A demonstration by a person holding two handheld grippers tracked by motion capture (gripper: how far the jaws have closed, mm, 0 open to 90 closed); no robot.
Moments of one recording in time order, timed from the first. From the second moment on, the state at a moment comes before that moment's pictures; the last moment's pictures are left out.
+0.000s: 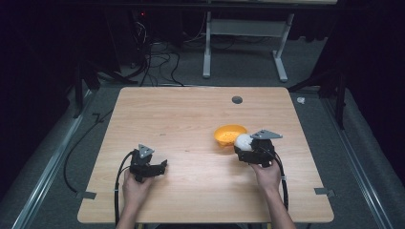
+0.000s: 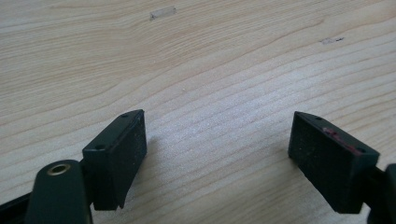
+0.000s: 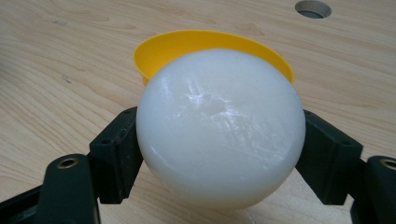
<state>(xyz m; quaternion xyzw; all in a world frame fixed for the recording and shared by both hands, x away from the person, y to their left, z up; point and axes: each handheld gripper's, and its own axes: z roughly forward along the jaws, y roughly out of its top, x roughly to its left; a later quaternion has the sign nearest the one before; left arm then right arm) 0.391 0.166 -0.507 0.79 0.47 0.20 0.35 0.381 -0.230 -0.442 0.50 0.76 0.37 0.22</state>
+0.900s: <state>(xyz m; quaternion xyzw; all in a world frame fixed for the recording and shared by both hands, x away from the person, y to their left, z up) 0.391 0.167 -0.507 0.79 0.47 0.20 0.35 0.397 -0.206 -0.424 0.47 0.77 0.37 0.22</state>
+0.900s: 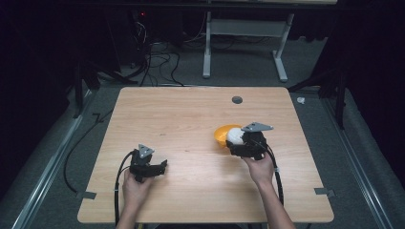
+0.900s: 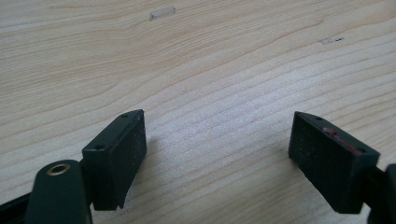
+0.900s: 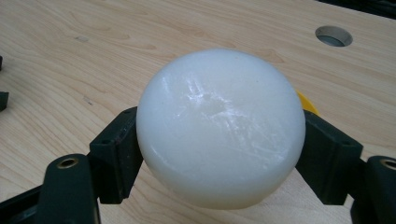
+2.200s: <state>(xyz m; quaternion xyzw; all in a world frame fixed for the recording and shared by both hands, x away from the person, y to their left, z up) 0.391 0.167 -0.507 0.79 0.47 0.20 0.35 0.438 -0.189 -0.425 0.48 0.78 0.35 0.20</state>
